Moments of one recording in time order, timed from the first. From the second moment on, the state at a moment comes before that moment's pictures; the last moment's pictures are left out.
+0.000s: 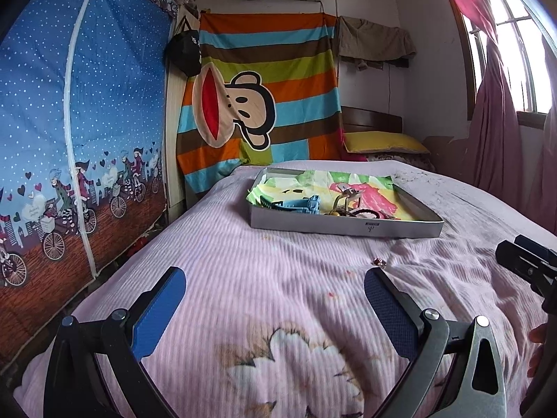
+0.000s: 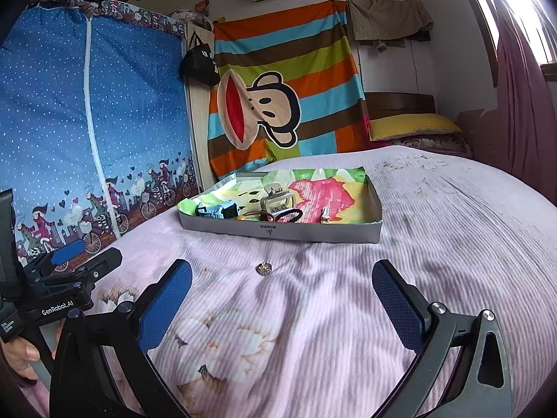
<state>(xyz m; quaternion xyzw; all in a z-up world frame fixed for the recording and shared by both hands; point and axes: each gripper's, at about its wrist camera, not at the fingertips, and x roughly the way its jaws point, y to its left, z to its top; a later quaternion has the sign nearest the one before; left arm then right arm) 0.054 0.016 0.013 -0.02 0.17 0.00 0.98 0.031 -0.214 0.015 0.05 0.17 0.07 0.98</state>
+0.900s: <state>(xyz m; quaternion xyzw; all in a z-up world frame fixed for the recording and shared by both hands) 0.051 0.013 -0.001 -0.01 0.16 0.01 0.99 0.034 -0.217 -0.016 0.06 0.18 0.06 0.98</state>
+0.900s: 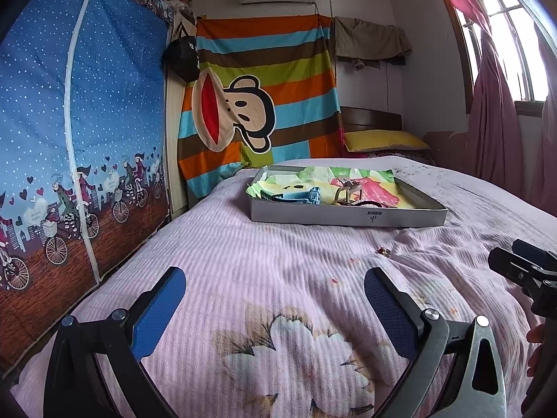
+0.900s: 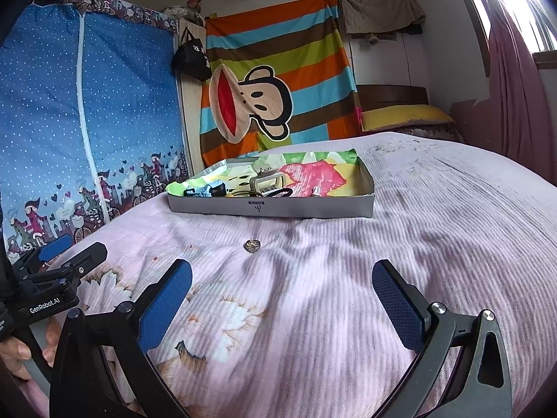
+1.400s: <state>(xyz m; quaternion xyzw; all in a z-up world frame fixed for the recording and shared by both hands) 0.053 0.016 -0.004 -0.01 0.16 0.01 0.99 0.036 -0.218 -0.019 0.06 0.19 0.06 0.98</state>
